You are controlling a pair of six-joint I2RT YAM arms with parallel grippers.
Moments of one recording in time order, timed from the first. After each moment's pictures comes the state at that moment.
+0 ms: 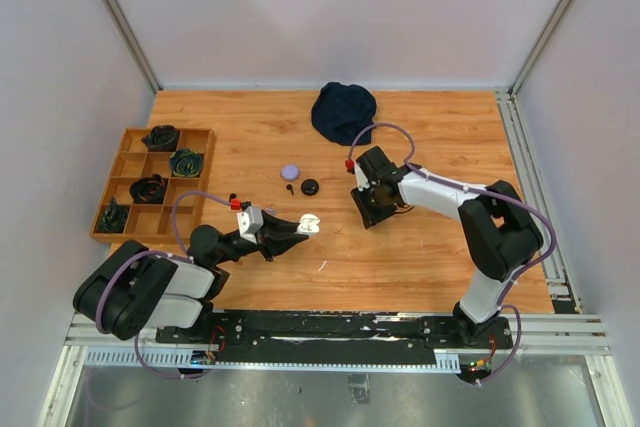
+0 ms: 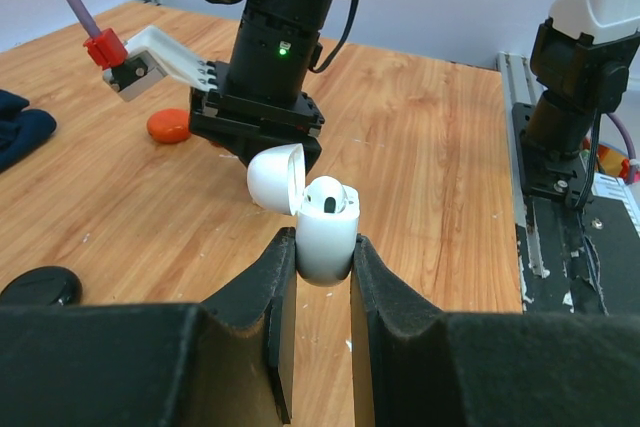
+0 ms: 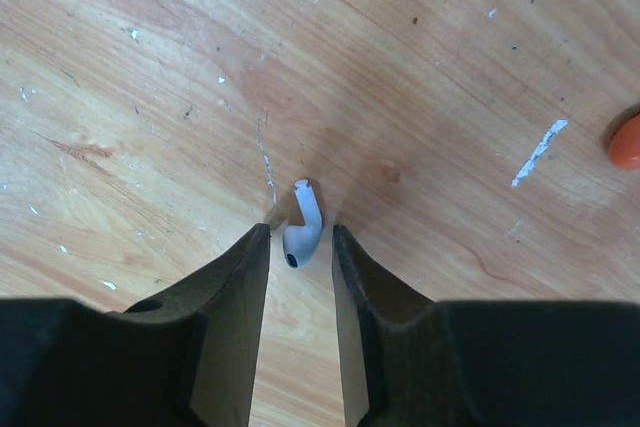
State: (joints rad) left arm -0.47 1.32 0.02 1.53 0.78 -0.22; right arm 0.60 1.74 1.07 -0.53 -0.09 0.07
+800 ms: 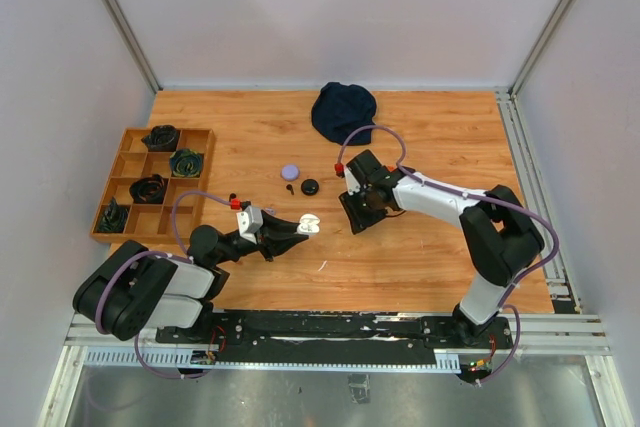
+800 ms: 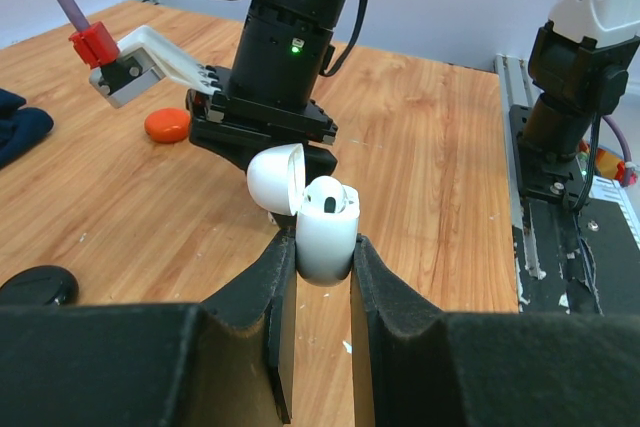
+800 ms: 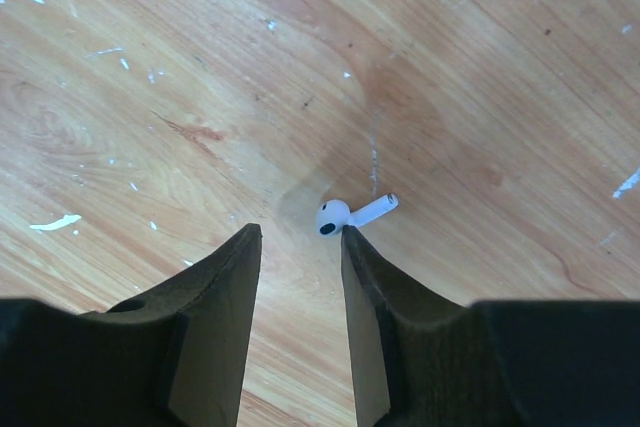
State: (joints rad) left arm -0.47 1.31 0.02 1.53 0.78 -0.23; right arm 0.67 1.71 1.07 -0.54 -0.13 0.12
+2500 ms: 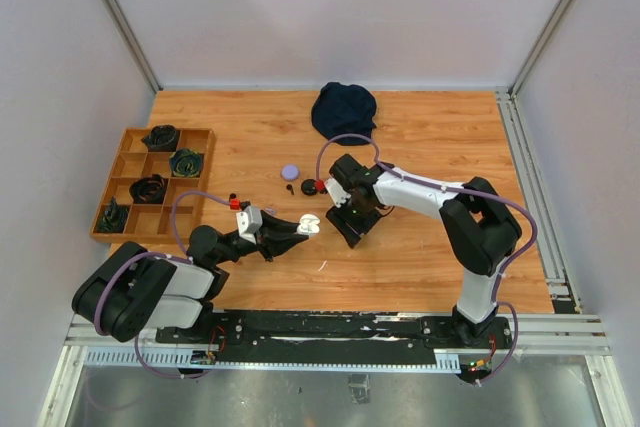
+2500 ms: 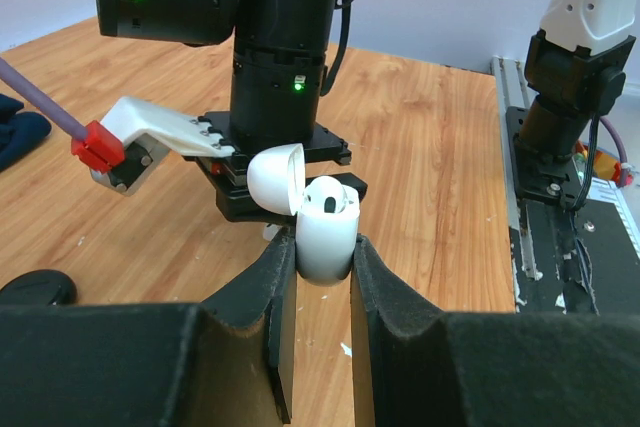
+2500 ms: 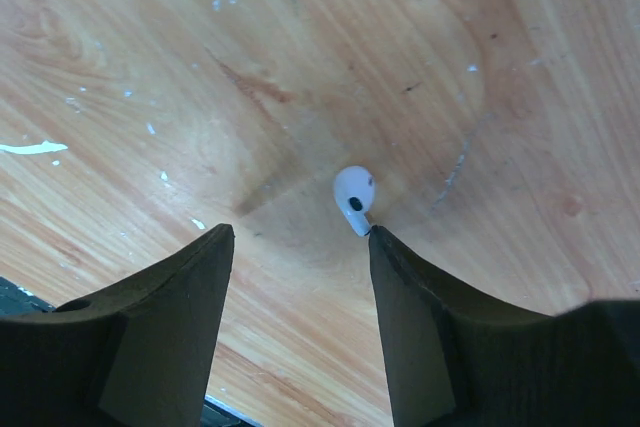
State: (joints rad) left arm -0.47 1.31 0.02 1.53 0.78 -0.24; right arm 0.74 1.84 1.21 -0.74 -0.16 -0.09
